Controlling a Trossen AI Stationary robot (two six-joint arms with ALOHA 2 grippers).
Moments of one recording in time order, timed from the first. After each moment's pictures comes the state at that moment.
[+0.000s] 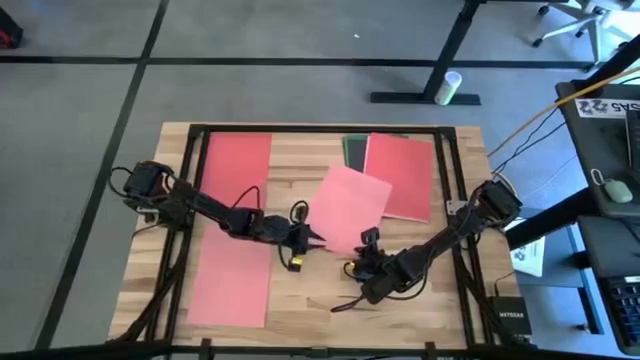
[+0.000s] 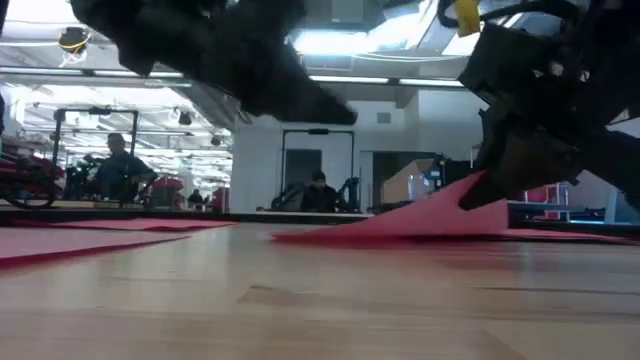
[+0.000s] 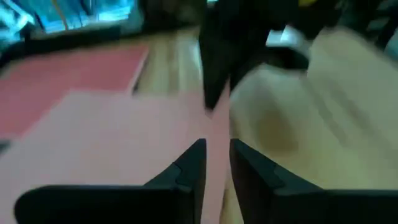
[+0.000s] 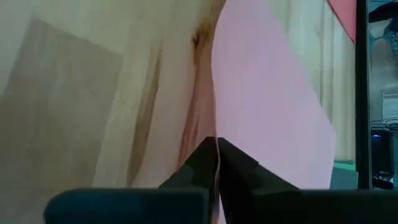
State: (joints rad) left arm -0.26 1.71 0.79 0.53 -0.20 0.10; right arm 0.59 1.82 1.00 -0.48 0.74 0.16
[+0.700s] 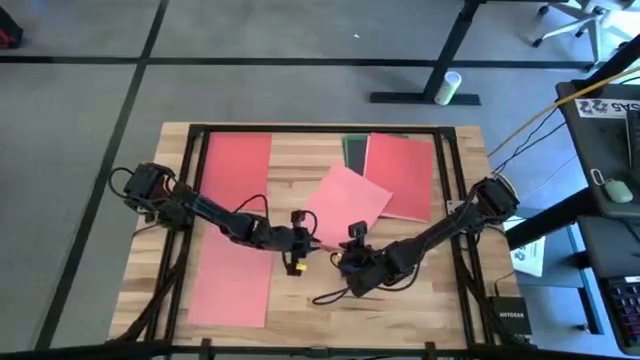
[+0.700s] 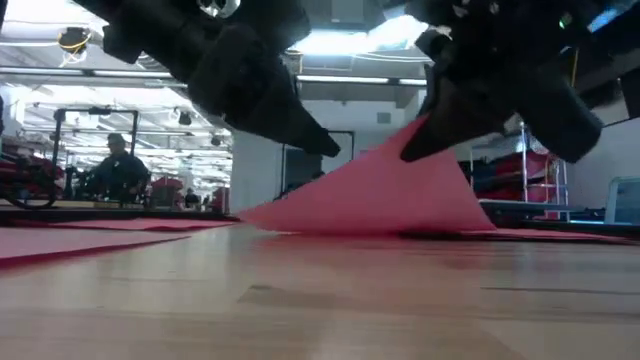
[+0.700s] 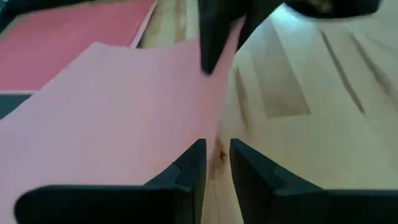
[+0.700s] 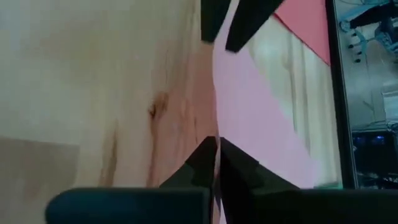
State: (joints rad) left arm -0.29 1.72 0.84 0.28 -0.33 0.01; right arm 0.52 1.82 1.14 -0.47 0.72 0.07
